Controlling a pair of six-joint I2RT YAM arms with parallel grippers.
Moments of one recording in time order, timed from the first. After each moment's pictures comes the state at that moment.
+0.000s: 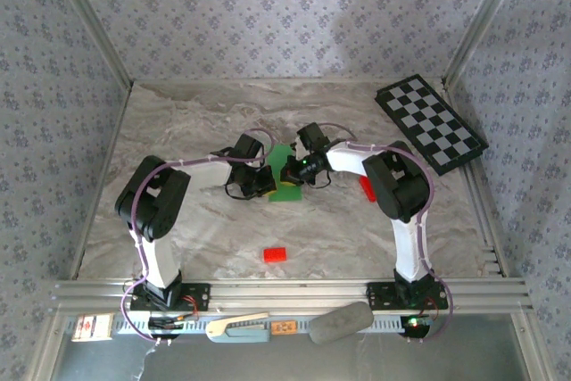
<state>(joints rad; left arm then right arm) -0.56 1.84 1.02 -0.30 0.39 -0.85 0.56 2.06 1.27 -0.29 -0.58 0.69</state>
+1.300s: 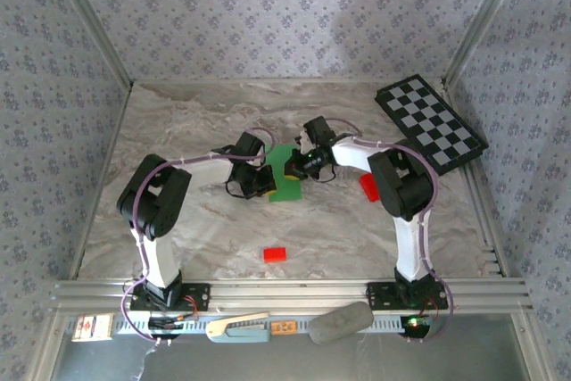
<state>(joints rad) -0.56 1.85 1.06 -0.36 0.39 -0.85 0.51 2.06 1.31 -0.31 -0.62 0.67</state>
